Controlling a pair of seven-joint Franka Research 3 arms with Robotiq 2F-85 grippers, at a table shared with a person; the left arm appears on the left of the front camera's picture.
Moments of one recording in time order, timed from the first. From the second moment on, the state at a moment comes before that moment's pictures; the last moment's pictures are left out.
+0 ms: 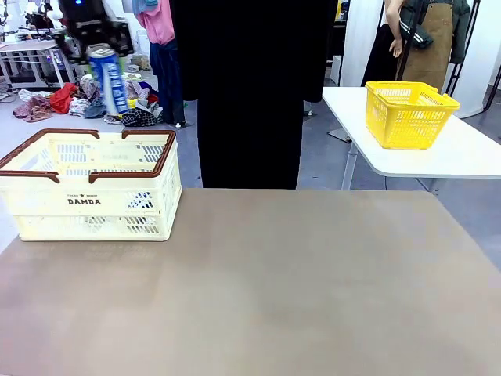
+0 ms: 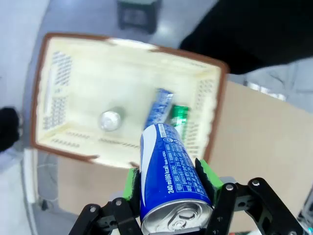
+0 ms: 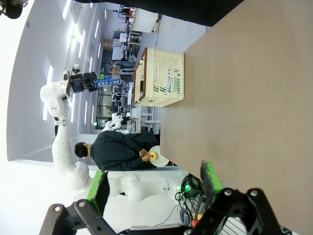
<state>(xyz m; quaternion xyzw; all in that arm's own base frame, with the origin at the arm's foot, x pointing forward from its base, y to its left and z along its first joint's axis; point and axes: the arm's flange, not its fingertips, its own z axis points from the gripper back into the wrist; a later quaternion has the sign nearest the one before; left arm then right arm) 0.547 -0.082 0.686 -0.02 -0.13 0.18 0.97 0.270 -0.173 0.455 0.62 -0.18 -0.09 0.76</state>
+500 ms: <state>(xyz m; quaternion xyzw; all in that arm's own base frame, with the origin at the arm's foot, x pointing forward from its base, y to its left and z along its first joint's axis) 0.546 -0.047 0.667 -0.01 -0.12 0.27 0.96 0.270 -0.173 0.455 0.62 -0.18 -0.09 0.76</state>
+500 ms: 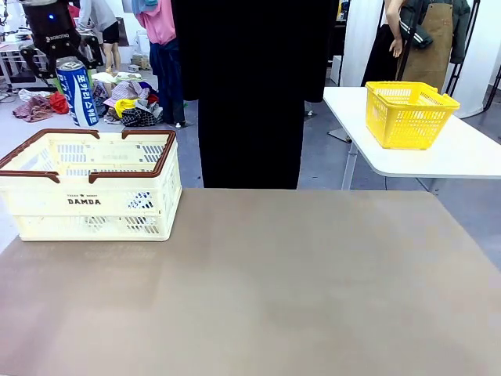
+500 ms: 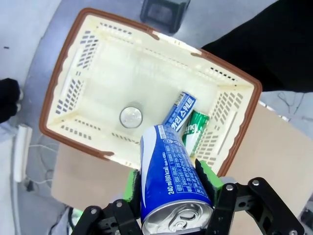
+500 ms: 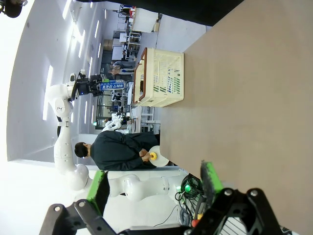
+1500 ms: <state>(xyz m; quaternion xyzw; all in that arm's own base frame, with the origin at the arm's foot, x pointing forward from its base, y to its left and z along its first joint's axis) 0.589 -0.067 0.589 -0.03 -0.10 0.14 0.98 0.270 -0.173 0.455 0.62 -0.18 -0.09 0.76</state>
